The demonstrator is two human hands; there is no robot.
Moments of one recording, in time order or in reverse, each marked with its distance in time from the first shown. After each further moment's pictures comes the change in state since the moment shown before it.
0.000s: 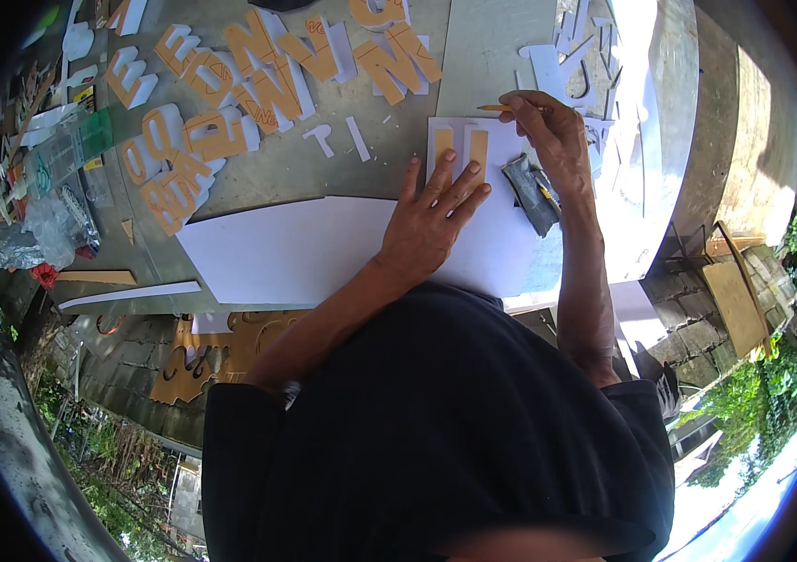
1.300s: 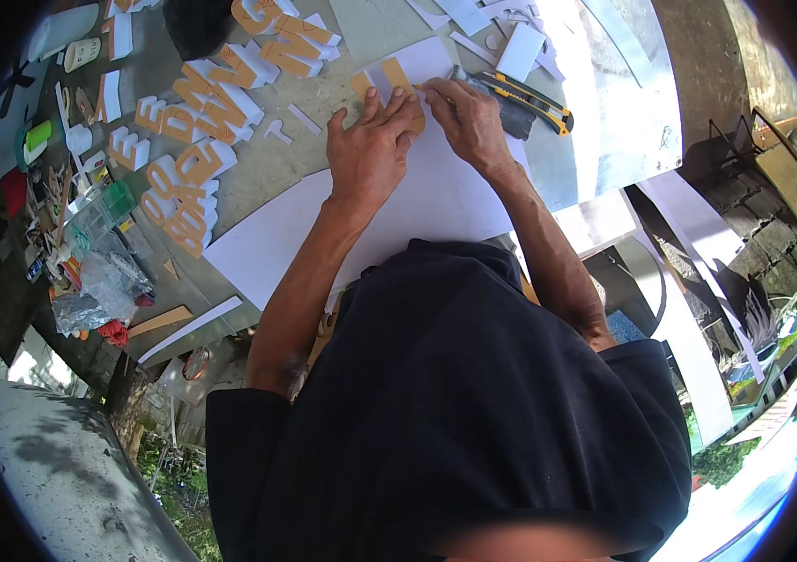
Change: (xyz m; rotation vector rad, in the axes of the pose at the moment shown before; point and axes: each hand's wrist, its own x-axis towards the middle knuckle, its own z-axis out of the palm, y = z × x) left_hand 0.023 0.000 -0.016 0.165 -0.076 -0.009; right_hand -0.092 0.068 0.058 -0.017 0.406 -0.379
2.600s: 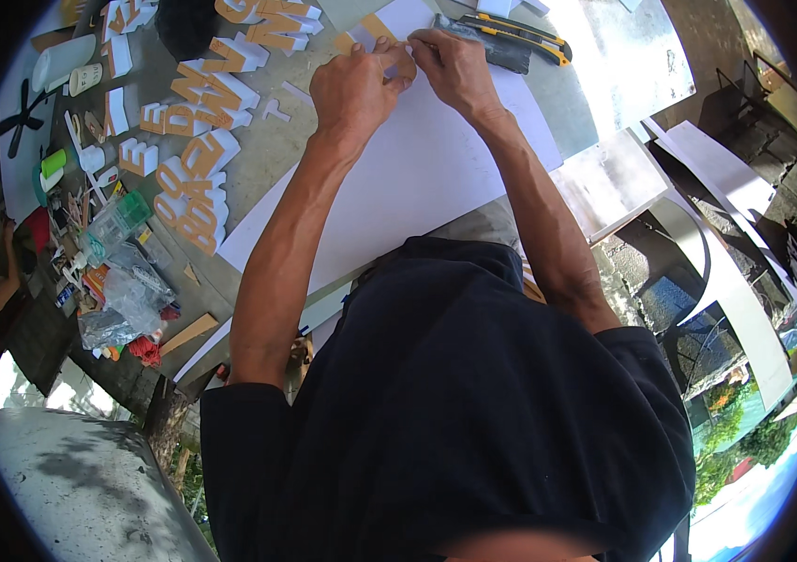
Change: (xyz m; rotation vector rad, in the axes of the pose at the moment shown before) left_hand 0.017 0.002 -0.016 0.110 -0.112 0.014; right_hand -0.020 -0.001 0.024 -0.024 0.226 0.006
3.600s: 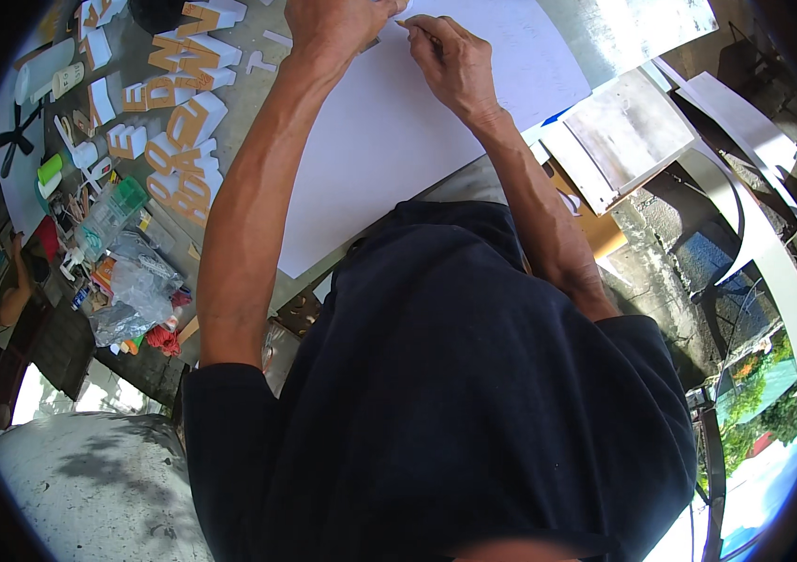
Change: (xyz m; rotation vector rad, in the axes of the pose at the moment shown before) left_hand 0.005 0.012 -0.021 -0.262 -0.157 -0.060; right_hand -0.095 -0.013 0.031 -0.009 0.222 0.042
